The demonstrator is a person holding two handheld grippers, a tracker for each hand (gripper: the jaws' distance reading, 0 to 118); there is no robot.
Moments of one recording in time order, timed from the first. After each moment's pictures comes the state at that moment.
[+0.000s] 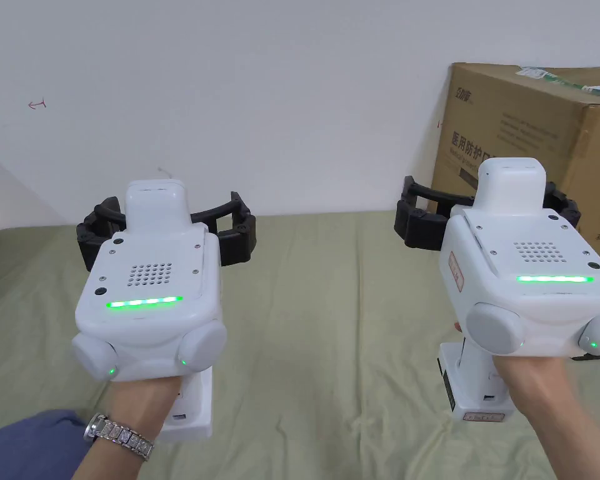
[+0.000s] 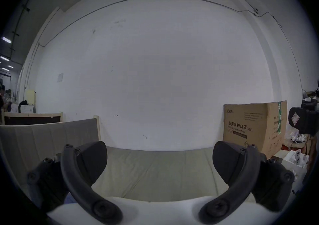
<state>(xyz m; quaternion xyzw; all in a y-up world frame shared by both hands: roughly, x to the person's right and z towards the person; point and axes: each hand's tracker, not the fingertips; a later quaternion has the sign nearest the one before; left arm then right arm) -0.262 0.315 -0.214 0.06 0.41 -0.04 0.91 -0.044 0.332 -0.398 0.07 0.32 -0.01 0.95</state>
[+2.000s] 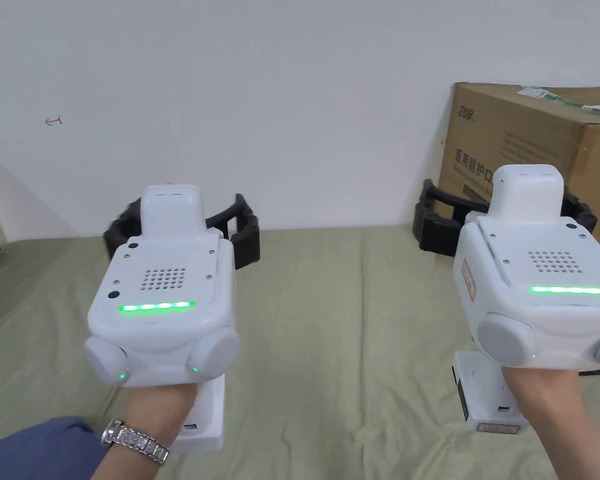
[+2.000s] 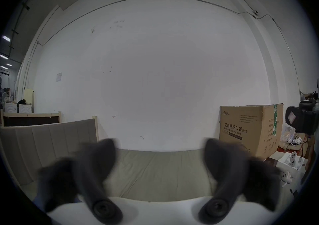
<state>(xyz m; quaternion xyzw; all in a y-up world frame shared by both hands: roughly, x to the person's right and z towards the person) -0.241 0.330 -0.201 0.06 0.39 -0.04 0.92 -0.026 0.347 -0.379 0.09 0.30 -0.01 0.95</state>
